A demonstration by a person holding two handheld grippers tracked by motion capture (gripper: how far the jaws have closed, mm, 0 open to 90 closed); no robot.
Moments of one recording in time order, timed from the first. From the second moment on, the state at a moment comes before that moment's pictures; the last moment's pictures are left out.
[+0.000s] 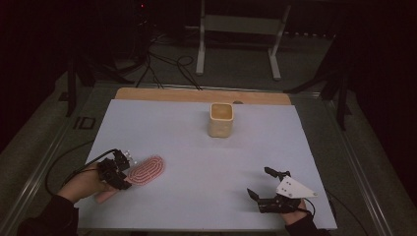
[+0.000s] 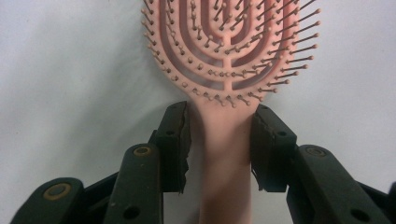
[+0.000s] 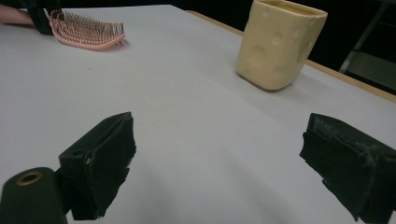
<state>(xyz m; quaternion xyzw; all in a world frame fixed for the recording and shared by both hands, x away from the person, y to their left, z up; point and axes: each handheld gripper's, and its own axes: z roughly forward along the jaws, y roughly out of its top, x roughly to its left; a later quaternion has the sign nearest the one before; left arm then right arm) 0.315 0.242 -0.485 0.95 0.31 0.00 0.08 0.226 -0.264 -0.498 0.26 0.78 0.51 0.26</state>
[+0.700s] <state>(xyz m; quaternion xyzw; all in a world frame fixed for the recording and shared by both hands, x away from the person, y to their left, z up) 0.314 0.239 -0.485 0.95 0.32 0.00 0.07 0.226 -0.264 -0.498 0.26 0.78 0.51 0.26</state>
